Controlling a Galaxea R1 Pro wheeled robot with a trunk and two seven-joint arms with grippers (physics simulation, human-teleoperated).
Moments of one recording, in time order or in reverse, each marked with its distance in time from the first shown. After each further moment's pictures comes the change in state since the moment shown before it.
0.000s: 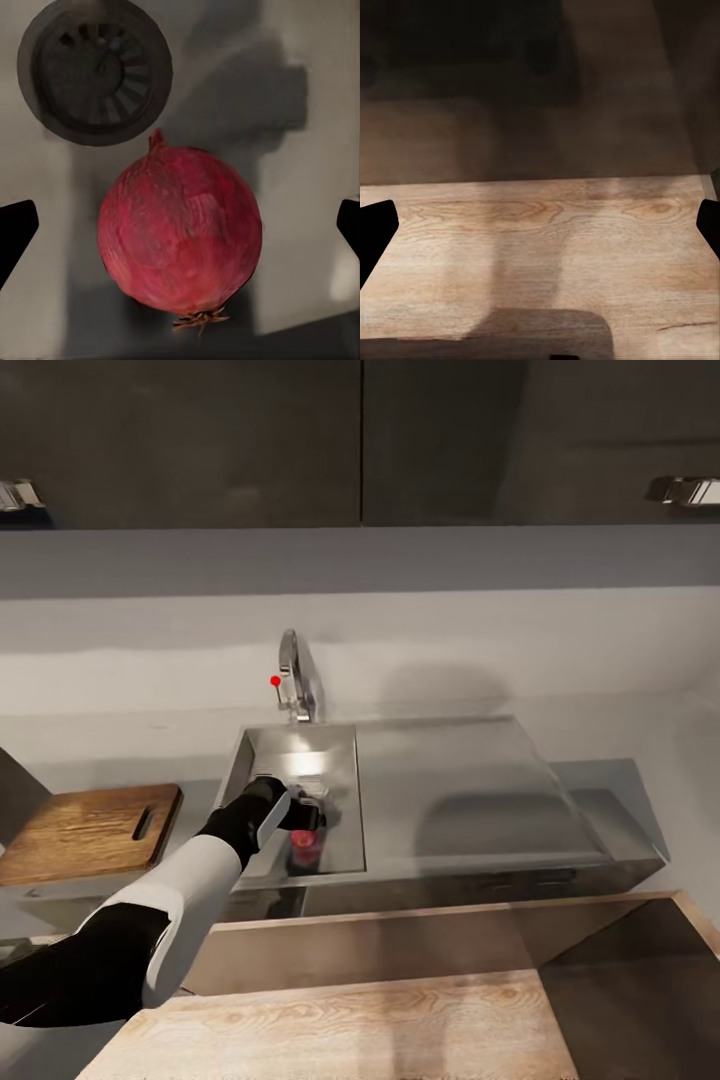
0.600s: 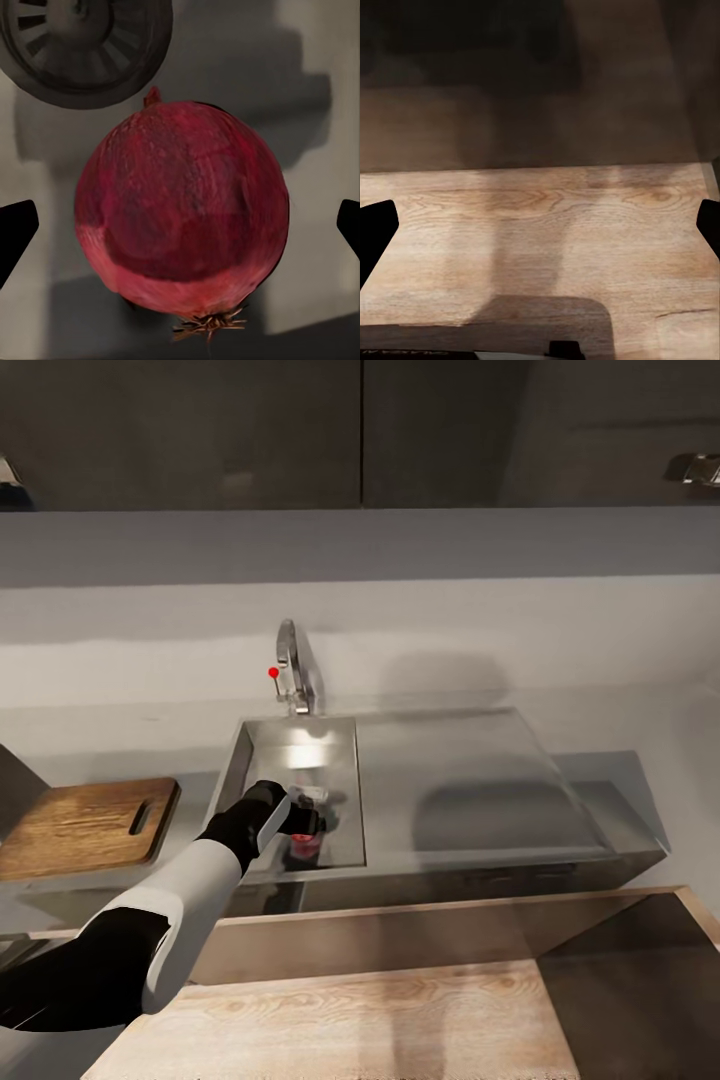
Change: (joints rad) left arm 0.014 0.000 0.001 0.000 0.000 -0.001 0.000; right arm 0.000 0.000 0.000 0.000 0.000 0.000 0.000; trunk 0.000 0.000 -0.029
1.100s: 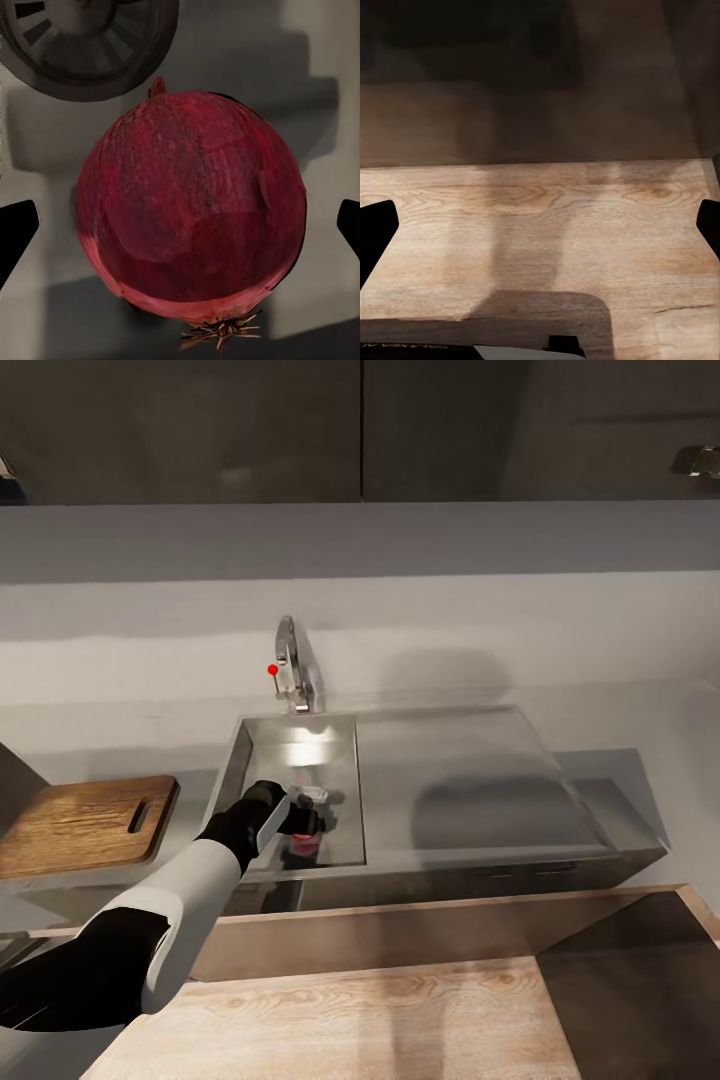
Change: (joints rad) left arm 0.000 0.002 0.001 0.000 -0.003 0.000 0.000; right arm 0.000 -0.003 0.000 0.001 0.002 -0.001 0.002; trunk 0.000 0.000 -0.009
